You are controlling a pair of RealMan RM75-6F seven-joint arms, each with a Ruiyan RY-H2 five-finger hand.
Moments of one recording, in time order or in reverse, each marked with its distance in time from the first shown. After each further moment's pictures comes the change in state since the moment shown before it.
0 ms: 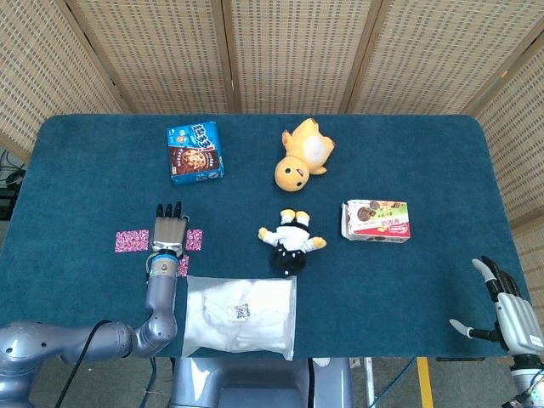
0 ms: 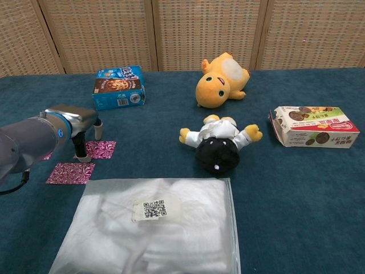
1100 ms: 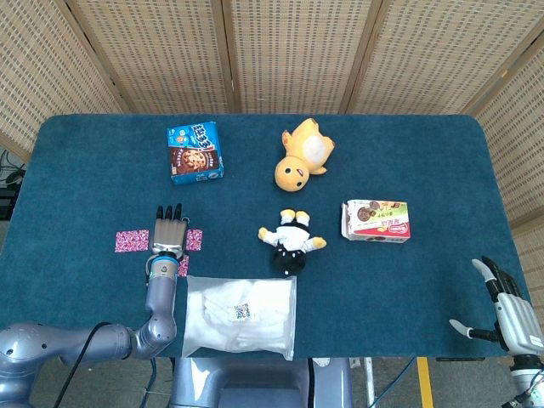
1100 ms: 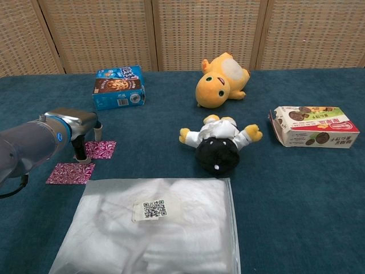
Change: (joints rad) left arm 0.014 -0.007 0.009 0.001 0.003 -0.006 0.004; right arm -0.001 0.003 0.000 -0.005 0.000 0.002 0.000
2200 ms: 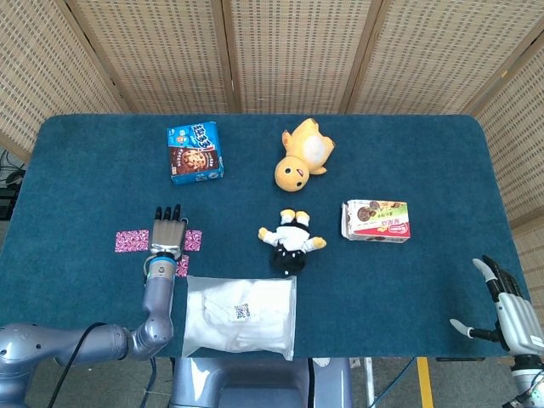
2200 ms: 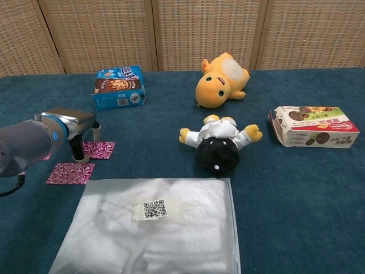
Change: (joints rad) left arm 0.012 0.026 -0.002 -0.030 0.009 -0.001 -0.020; right arm -0.001 0.004 0.001 -0.005 -0.001 0.003 0.002
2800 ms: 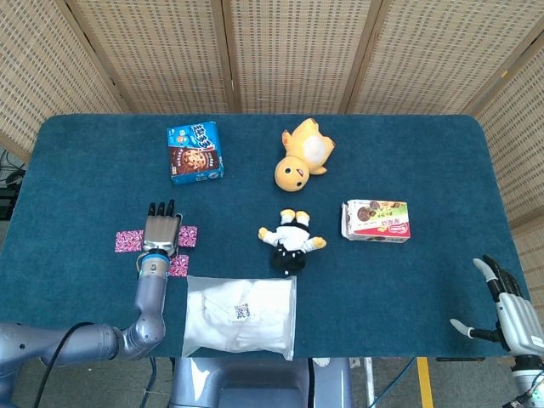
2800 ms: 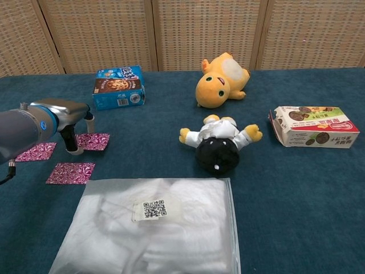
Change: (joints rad) left arm 0.012 0.073 -0.008 -0.080 0.016 0.019 -0.026; right arm -0.002 0.003 0.001 -0.003 -0.001 0.004 0.000
